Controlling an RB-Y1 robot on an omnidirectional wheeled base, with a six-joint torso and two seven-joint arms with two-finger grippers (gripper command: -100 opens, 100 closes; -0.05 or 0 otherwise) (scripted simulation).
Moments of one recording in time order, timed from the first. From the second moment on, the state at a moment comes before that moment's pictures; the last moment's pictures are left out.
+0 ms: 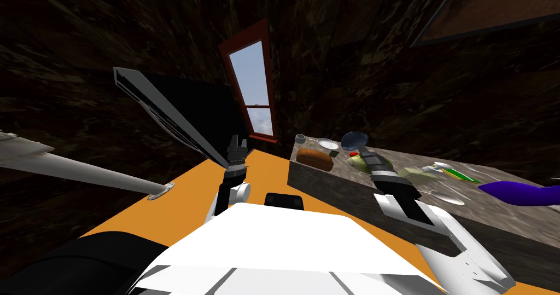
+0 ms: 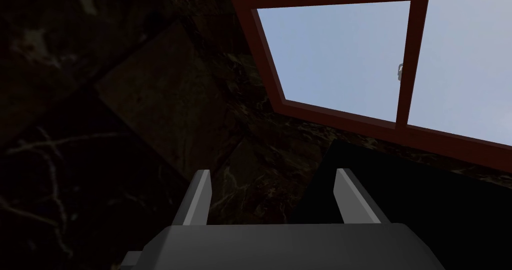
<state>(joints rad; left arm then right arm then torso) 0.54 -0.05 -0.06 -2.37 -0.02 -0.40 -0.05 0.42 -0.47 -0.46 -1.97 0.14 -0.17 0.31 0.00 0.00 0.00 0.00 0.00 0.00</state>
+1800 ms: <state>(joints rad) 0.54 -0.05 -0.06 -2.37 -0.02 -0.40 -0.05 0.35 -0.59 -0.39 -1.52 0.48 0.01 0.64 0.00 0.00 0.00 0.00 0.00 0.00</state>
